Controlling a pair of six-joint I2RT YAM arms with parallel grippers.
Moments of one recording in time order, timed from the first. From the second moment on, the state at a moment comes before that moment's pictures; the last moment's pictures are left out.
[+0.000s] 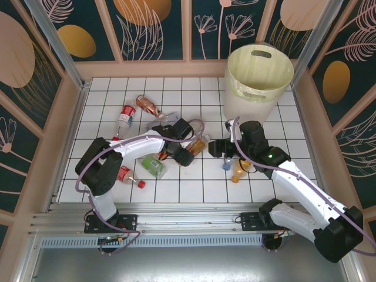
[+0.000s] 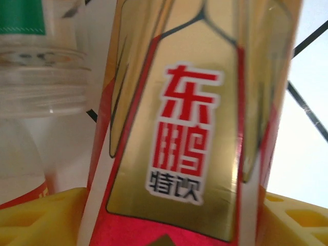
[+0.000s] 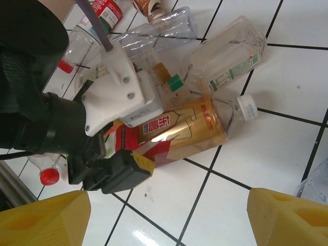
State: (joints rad) left arm -0.78 1.82 1.21 -0.65 0.02 -0.08; right arm 0.56 0.97 0.77 -0.43 -0.27 0.37
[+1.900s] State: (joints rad) left arm -0.80 1.55 0.95 0.01 0.46 -0.51; right arm 0.51 1.15 0.67 0.07 -0.30 0.86
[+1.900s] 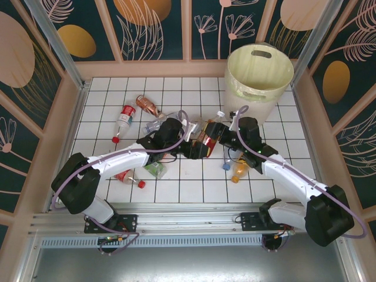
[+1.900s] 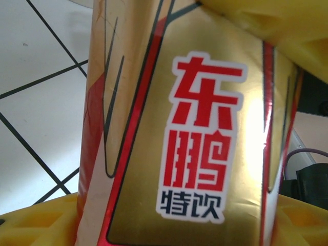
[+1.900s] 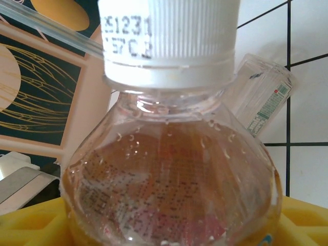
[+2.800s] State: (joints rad) left arm -0.80 1.31 1.08 0.02 0.42 -0.16; right arm 0.42 1.07 1.23 -0.27 -0.01 0.39
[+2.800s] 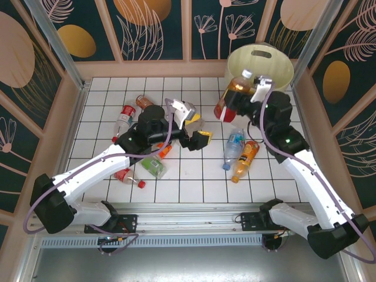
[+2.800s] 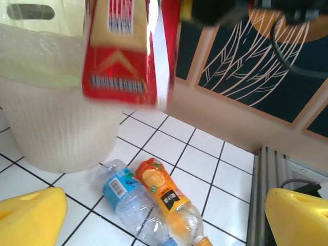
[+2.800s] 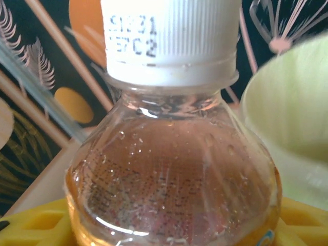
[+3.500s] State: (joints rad) left arm -0.80 1.25 1.01 0.00 0.25 -0.19; right arm -0.02 1.54 1.75 -0.44 -0.20 0.31
